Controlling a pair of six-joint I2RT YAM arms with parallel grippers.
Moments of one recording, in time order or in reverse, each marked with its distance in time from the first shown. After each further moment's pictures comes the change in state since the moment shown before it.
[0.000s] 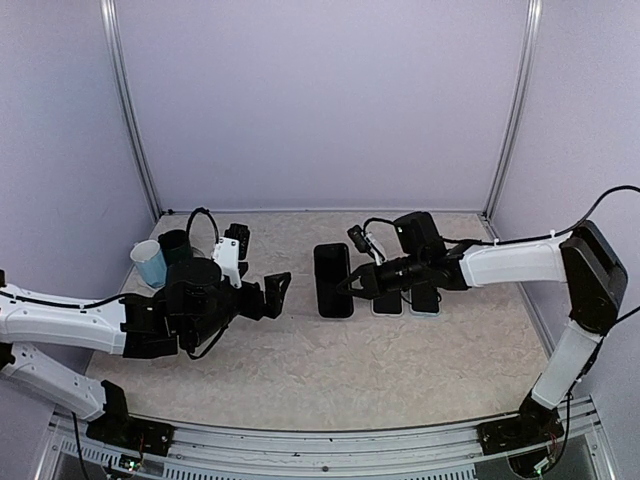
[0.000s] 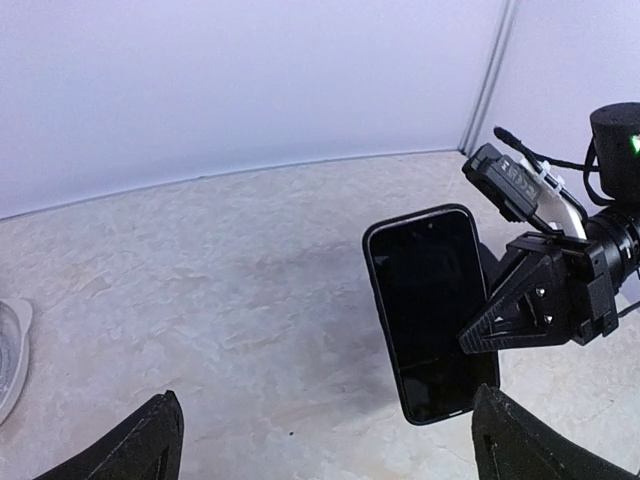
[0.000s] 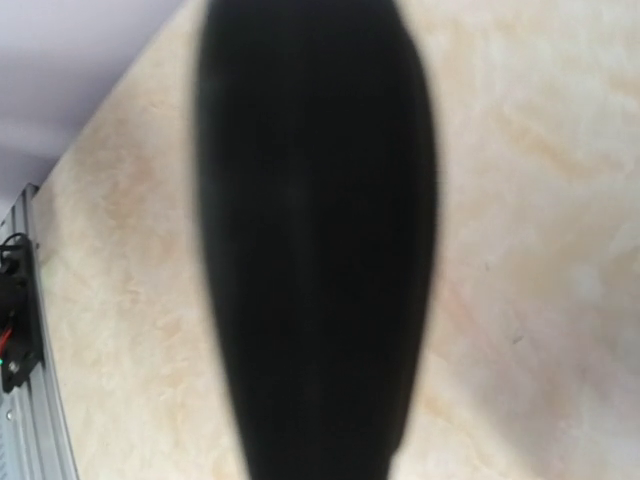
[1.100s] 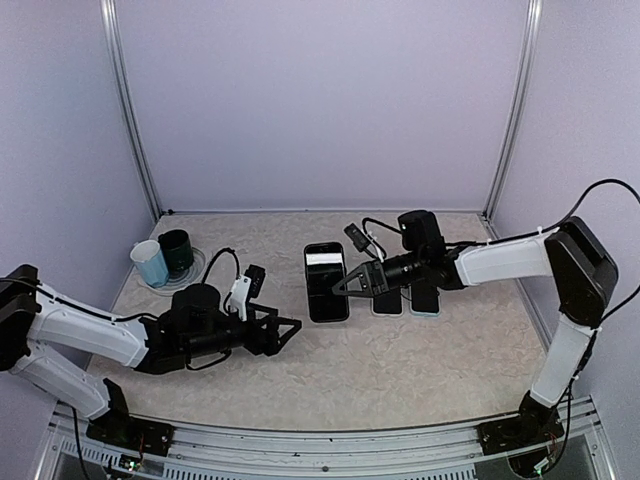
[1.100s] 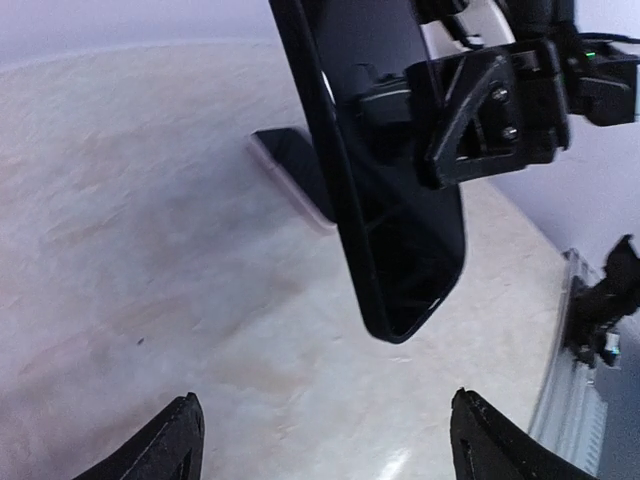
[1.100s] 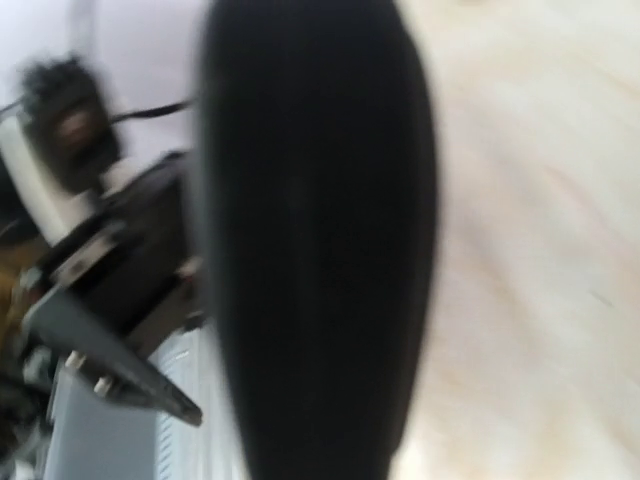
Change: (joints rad) left arm 0.133 0.150 -0.227 0.303 0.552 -0.118; right arm -0.044 0.108 0.013 0.179 -0.405 0.076
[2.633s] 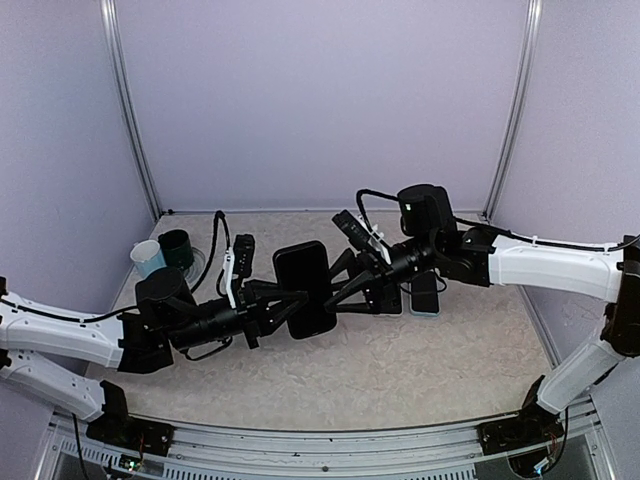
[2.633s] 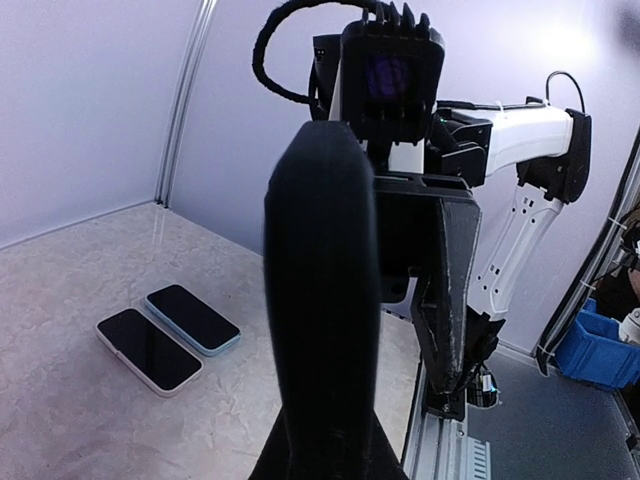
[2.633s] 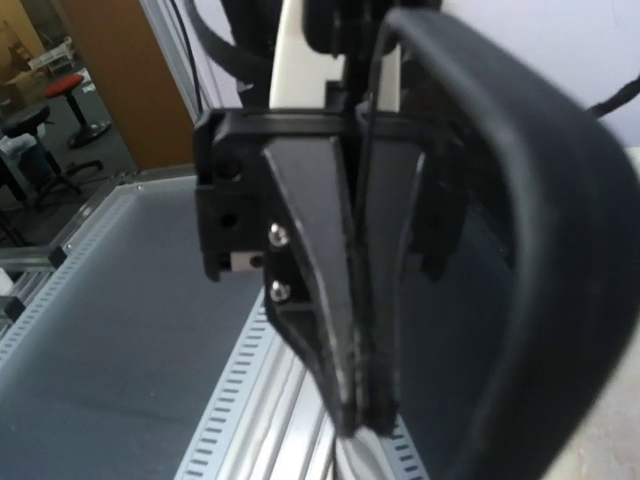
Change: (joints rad) left arm -0.134 -0.191 0.086 0.146 0.134 0.122; right arm 0.219 -0.285 0.099 -0.274 -0.042 -0.487
